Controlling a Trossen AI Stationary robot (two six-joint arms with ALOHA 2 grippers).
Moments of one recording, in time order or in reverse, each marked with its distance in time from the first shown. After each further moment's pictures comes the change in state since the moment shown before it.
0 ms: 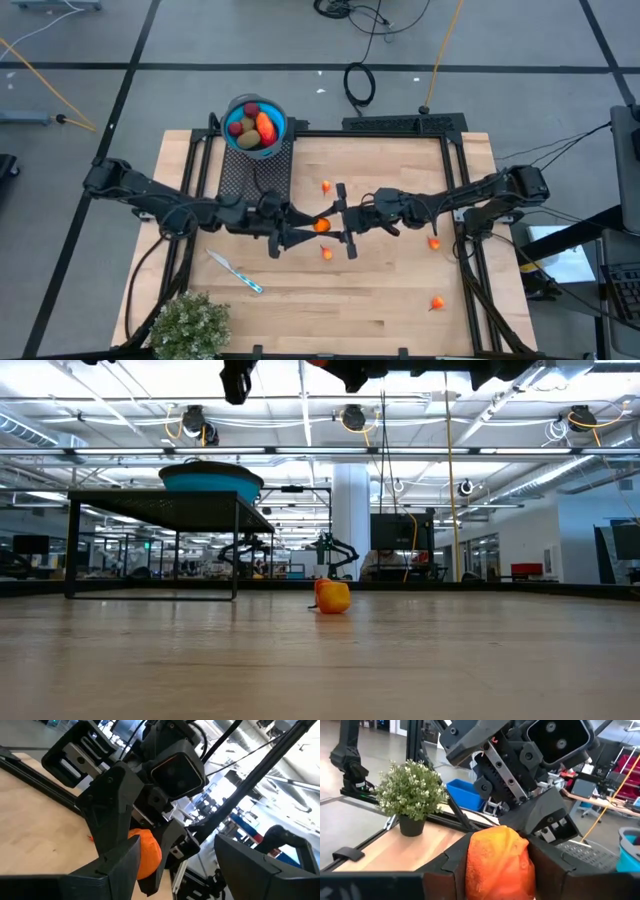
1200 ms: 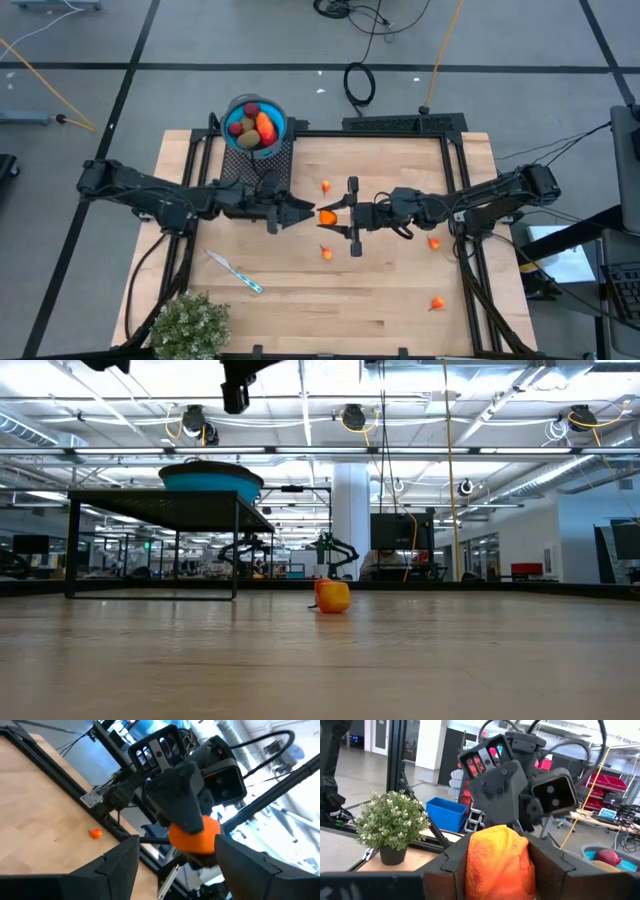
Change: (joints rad) left arm 0.119 -0.073 -0.003 -0.058 0.097 -0.204; right arm 0.038 -0.088 0.003 0.007 0.160 0.001
